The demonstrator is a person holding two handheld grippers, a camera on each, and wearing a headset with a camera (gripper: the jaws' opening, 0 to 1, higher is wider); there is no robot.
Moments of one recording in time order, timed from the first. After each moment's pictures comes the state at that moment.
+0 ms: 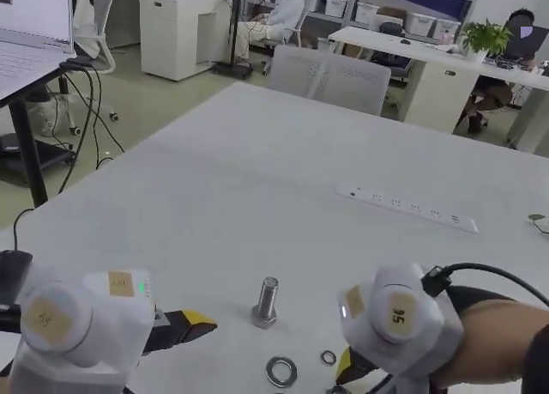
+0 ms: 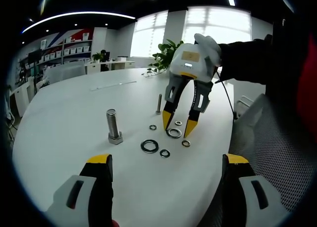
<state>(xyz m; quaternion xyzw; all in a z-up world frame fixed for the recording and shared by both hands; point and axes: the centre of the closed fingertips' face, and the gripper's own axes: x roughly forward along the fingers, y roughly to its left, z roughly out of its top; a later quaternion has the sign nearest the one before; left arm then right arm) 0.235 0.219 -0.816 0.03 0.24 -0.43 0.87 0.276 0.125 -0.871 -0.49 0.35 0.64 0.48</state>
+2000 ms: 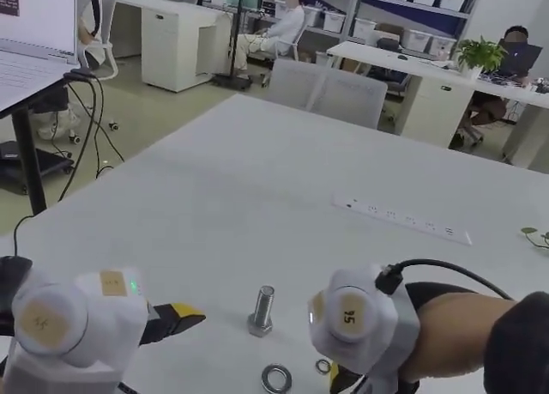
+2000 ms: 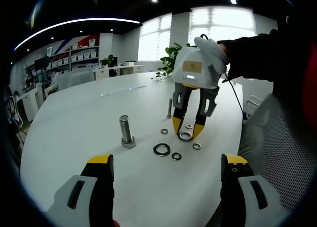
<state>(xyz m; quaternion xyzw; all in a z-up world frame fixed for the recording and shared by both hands) 0.246 0.234 -0.808 0.05 0.22 -0.39 0.89 0.278 0.126 -0.873 -0.54 0.38 0.61 0.44</state>
